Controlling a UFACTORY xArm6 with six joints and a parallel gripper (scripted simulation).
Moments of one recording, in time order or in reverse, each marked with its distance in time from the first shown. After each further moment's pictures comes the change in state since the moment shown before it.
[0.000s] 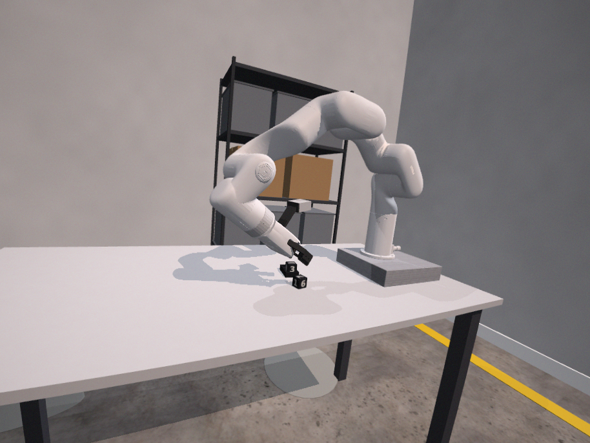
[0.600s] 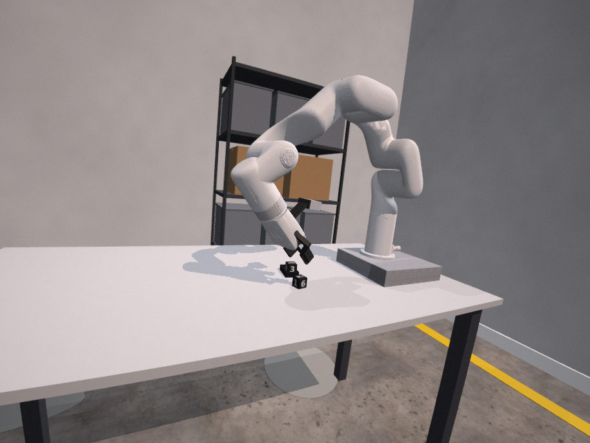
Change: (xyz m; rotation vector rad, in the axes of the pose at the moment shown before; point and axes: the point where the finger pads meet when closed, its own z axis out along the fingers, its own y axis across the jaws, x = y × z) arm 0.005 0.000 0.001 0.000 -0.243 0.000
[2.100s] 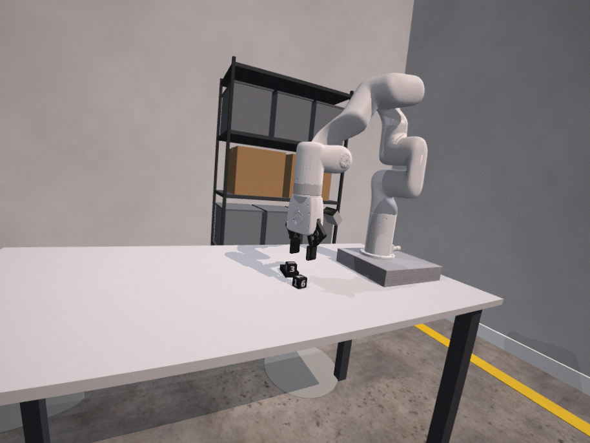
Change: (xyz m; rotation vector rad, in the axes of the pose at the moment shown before) arm 0.014 0.000 0.004 0.000 -0.685 0.000
